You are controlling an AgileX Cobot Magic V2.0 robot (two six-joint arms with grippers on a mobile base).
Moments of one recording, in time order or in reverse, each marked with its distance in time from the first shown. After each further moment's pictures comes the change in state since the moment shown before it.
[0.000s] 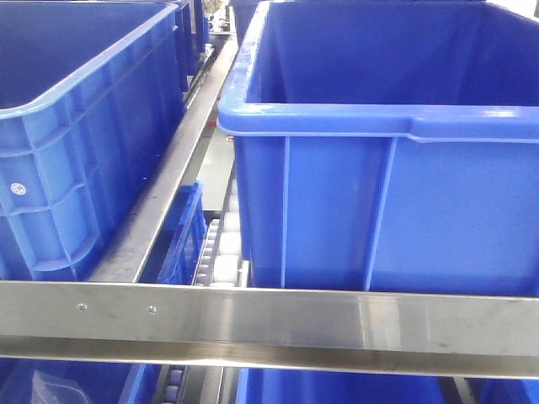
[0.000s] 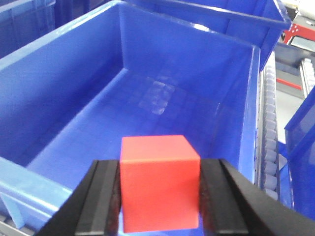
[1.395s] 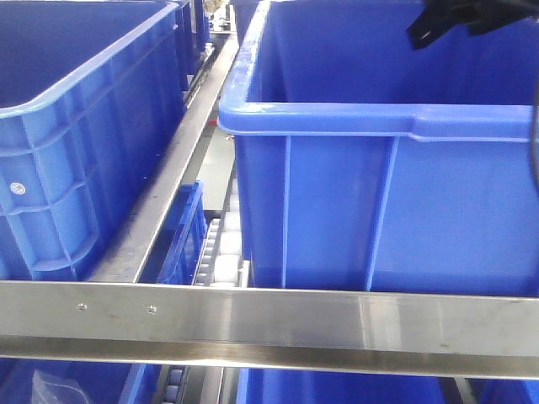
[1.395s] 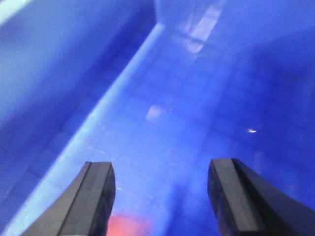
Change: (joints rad) left arm 0.000 0.000 0.000 0.000 0.000 0.000; right arm 0.077 0.945 -0.446 0.079 -0.186 0.002
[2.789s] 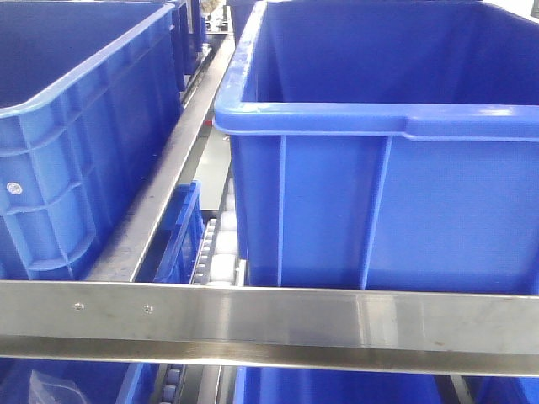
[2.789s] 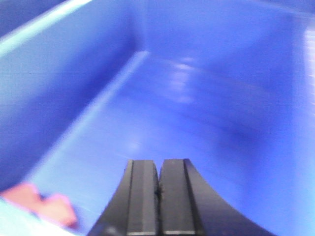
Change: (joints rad) left arm 0.000 0.000 0.000 0.000 0.000 0.000; right arm -0.077 -0.664 0.523 0.000 -0.122 0.000
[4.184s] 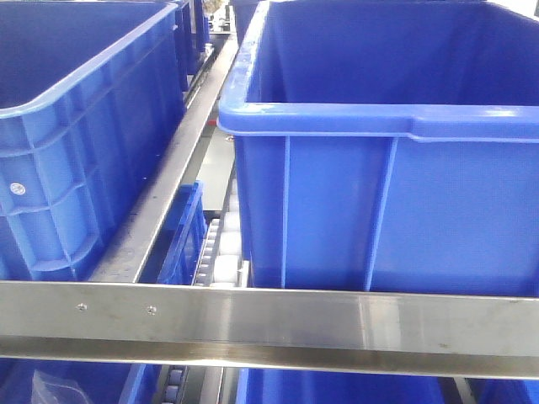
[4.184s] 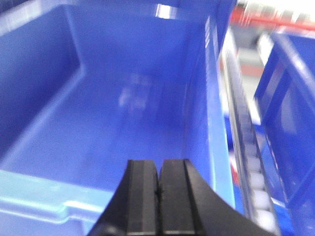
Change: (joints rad) left arm 0.000 0.000 0.000 0.000 0.000 0.000; right arm -0.157 -0.421 0.241 0.055 0.018 0.008
